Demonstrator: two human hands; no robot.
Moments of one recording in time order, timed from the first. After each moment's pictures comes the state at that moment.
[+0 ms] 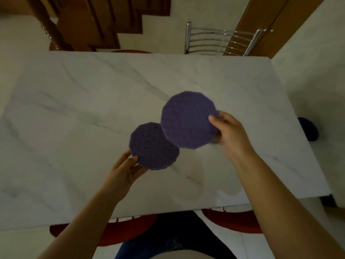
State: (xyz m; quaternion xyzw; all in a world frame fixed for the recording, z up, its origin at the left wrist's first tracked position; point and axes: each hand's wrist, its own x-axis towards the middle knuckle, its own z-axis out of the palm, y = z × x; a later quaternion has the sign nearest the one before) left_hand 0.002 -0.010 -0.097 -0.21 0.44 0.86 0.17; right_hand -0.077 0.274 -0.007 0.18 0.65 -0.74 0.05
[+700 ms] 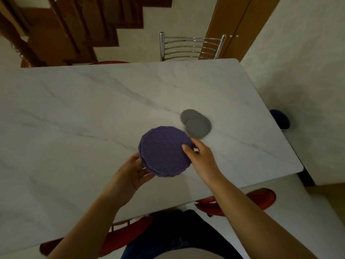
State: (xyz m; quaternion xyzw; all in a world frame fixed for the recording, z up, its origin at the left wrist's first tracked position) left_hand 0.009 0.019 -0.077 -0.11 0.43 0.84 0.29; right_hand 0.009 0.247 -0.039 0.15 0.79 -0.59 0.05
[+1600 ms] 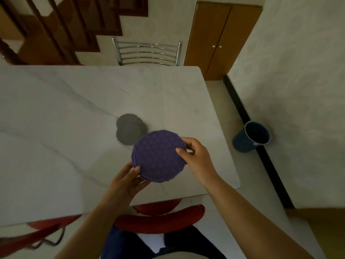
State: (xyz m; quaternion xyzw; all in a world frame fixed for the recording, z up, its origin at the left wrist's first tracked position) left_hand 0.061 0.312 -0.073 -0.16 0.43 0.86 0.22; right_hand 0.024 0.536 -0.027 0.10 0.79 -0.60 0.06
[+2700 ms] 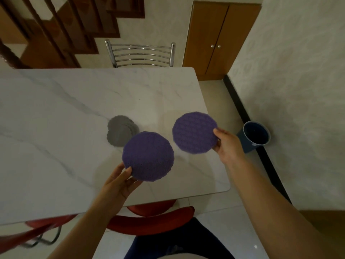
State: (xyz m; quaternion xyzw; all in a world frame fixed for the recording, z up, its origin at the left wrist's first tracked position) left_hand 0.062 0.341 -0.073 -0.16 0.42 0.87 0.18; right_hand -0.021 0.654 -0.004 0.33 0.55 -0.77 0.03
